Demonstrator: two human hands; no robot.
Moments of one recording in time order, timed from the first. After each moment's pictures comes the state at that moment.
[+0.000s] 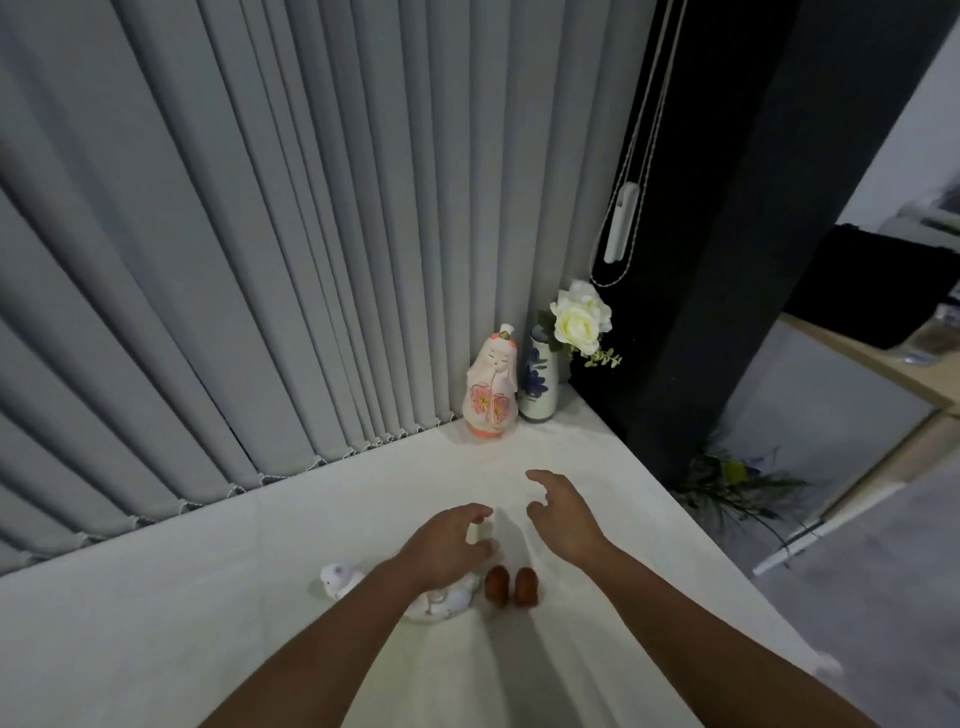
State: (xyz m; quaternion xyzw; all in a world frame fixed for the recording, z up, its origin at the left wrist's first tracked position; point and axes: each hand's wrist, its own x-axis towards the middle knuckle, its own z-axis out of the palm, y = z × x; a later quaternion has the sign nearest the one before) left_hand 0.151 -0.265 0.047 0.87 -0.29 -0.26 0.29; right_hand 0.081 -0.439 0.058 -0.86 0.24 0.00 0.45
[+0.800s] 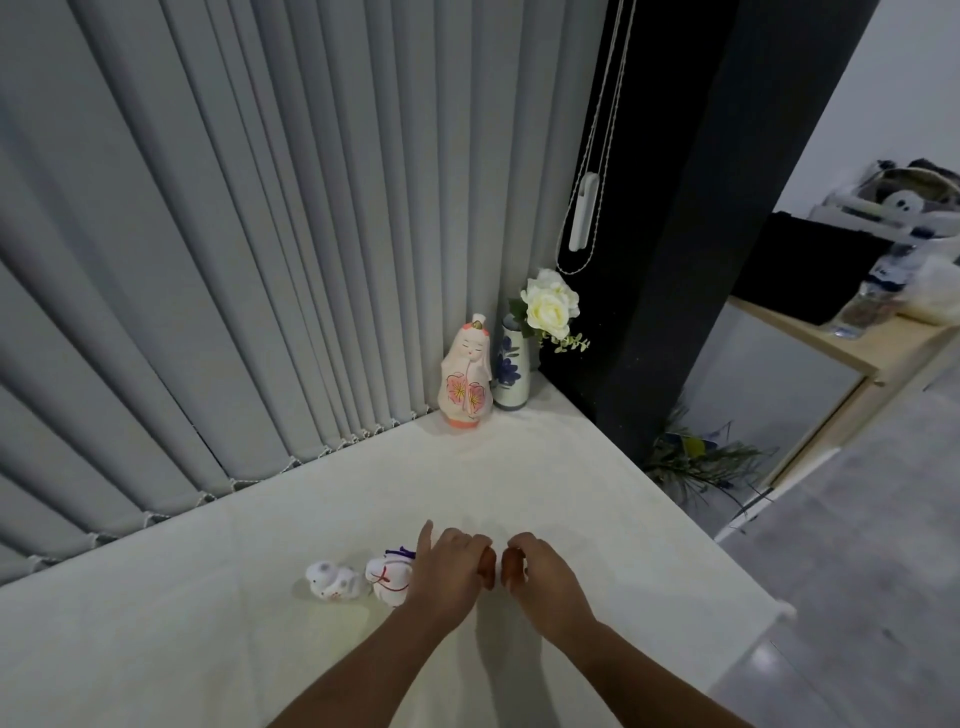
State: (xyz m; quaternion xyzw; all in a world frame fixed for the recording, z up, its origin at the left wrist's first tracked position) left_hand 0.100 -0.262 0.011 0.91 -0.40 -0.10 0.09; right_hand 0.007 -0.385 -0.001 -0.89 0.26 -0.01 0.37
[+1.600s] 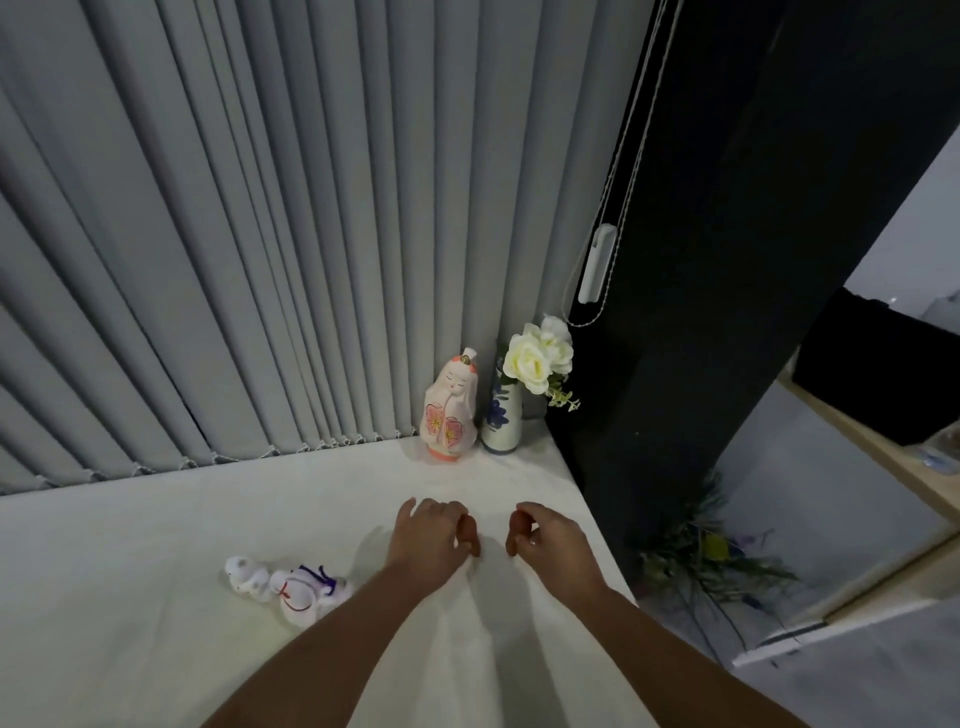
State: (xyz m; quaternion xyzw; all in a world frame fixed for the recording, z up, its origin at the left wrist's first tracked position) left_hand 0.119 -0.376 0.052 0.96 -0.24 -0.06 0.15; right_hand 0.058 -0.556 0.045 -0.93 0.10 -0.03 0.36
